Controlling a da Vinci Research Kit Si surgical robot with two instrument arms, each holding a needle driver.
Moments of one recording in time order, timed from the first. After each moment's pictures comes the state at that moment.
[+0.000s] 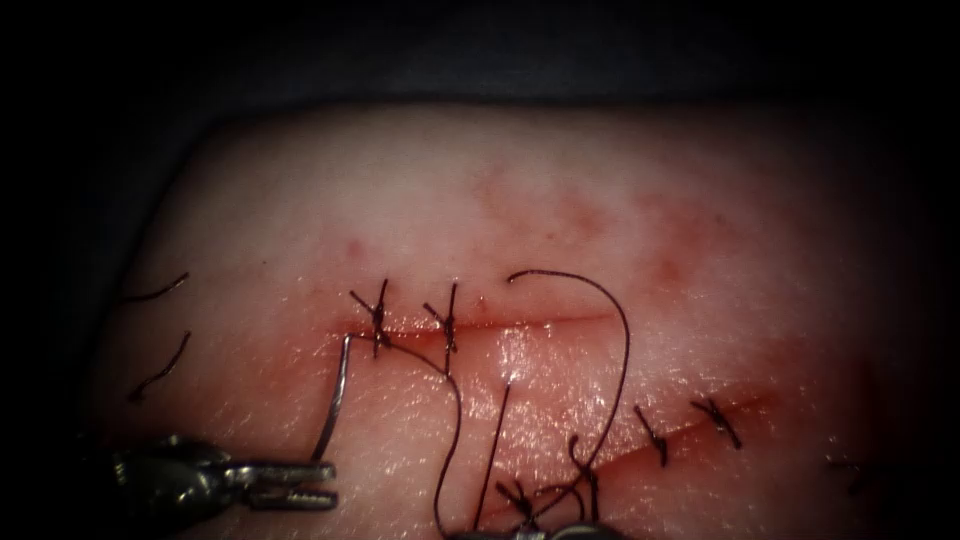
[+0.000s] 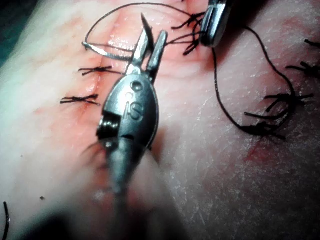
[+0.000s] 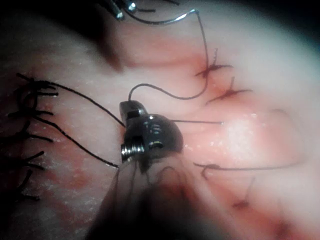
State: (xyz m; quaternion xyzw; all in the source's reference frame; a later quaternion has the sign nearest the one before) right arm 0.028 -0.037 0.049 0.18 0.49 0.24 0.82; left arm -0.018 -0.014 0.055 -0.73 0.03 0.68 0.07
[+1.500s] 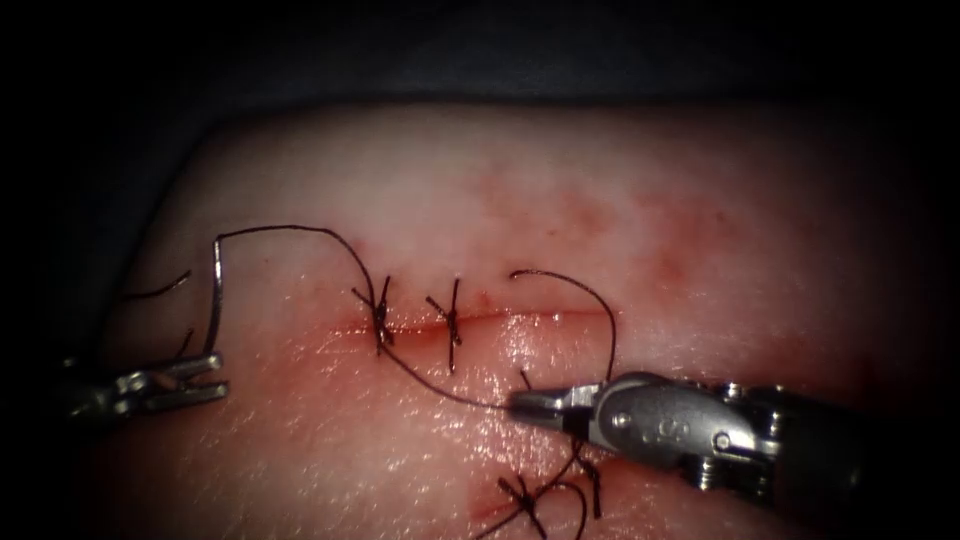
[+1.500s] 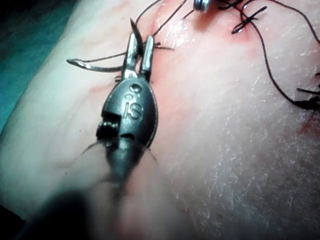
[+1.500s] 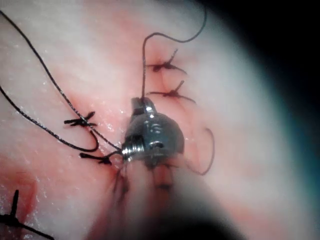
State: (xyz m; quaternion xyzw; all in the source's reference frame) right arm 0.025 -0.030 0.053 0.07 0.46 0.09 0.88; left arm -0.012 -0.009 0.057 -0.66 0.11 0.73 0.16
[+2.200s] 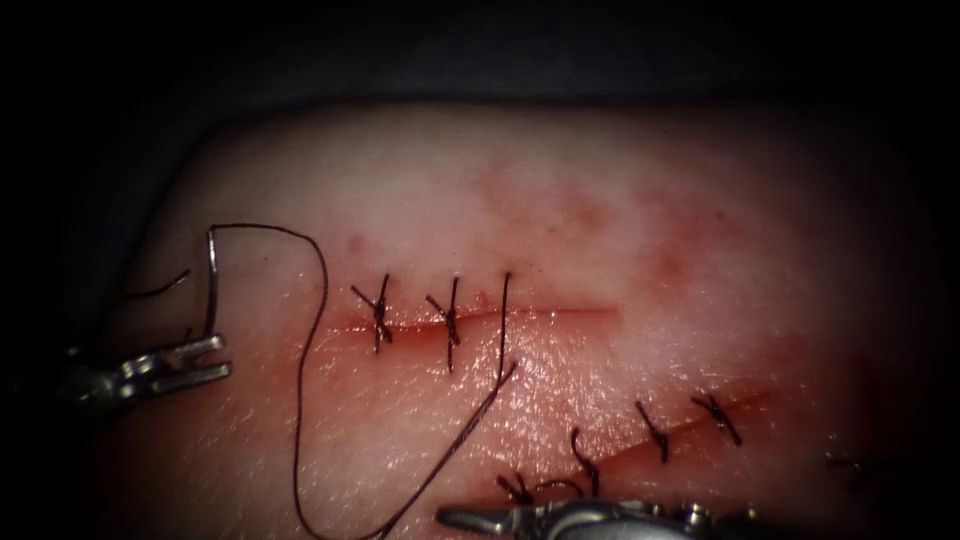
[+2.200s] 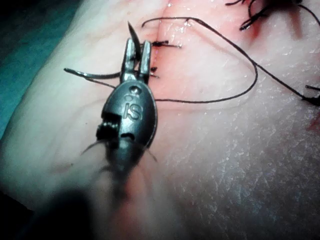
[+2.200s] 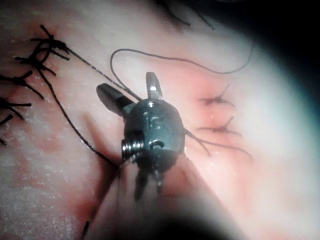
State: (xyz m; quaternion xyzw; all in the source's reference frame) right arm 0.027 -0.032 0.047 0.04 0.58 0.06 0.81; left arm -0.009 -0.008 0.058 -0.63 0.12 0.75 0.17
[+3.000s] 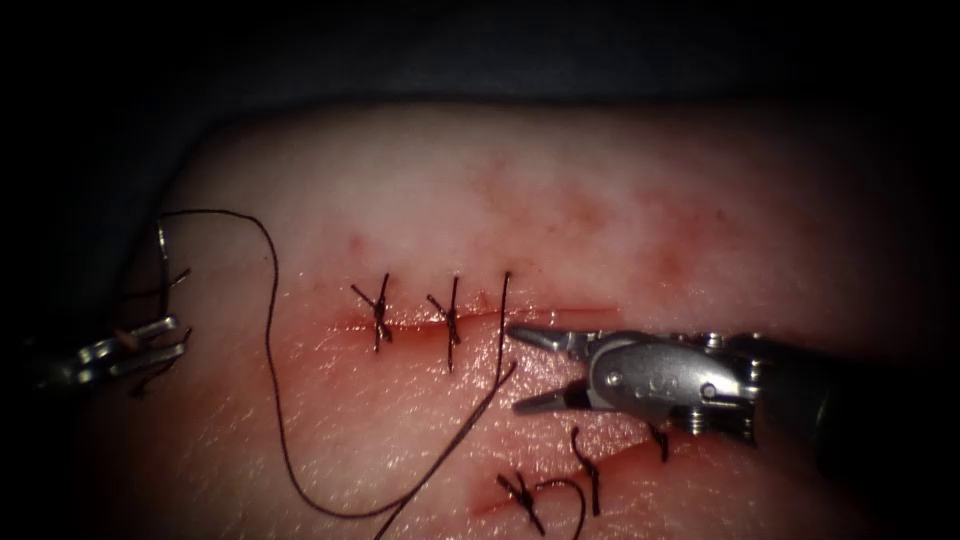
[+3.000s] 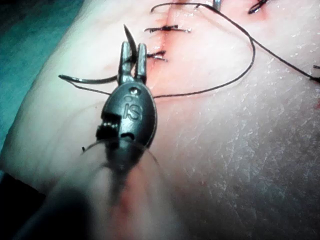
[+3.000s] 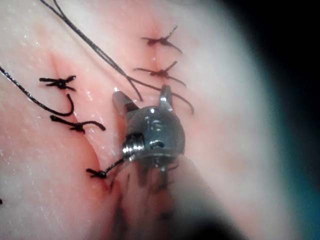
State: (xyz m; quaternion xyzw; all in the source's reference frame) right arm 0.024 -0.026 0.061 -0.03 0.49 0.07 0.87; left arm -0.008 -0.008 0.058 -0.61 0.14 0.76 0.19
